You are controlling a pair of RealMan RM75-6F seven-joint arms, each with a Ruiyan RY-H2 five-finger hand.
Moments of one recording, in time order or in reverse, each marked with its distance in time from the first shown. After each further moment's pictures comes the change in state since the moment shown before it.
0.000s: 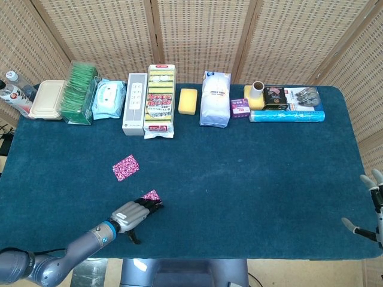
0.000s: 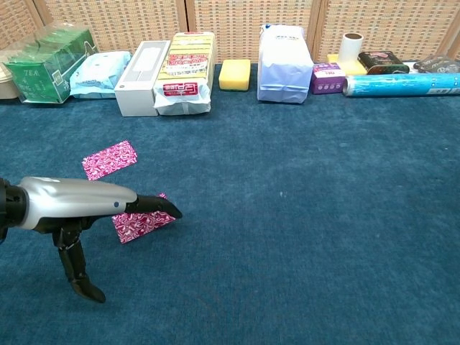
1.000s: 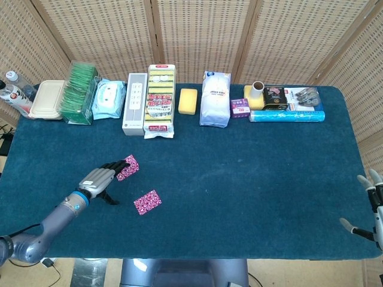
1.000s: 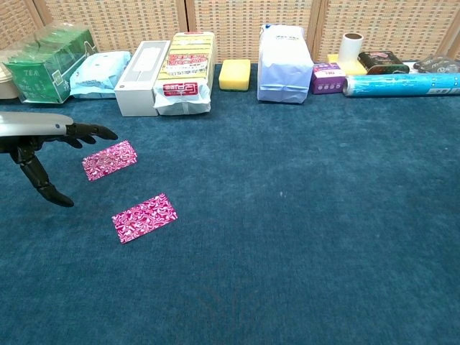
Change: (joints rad) left arm 0.110 0.070 -0.109 0.297 0.097 -0.040 -0.344; right arm 0.005 -0.003 -0.005 -0.009 -0.001 -0.014 -0.022
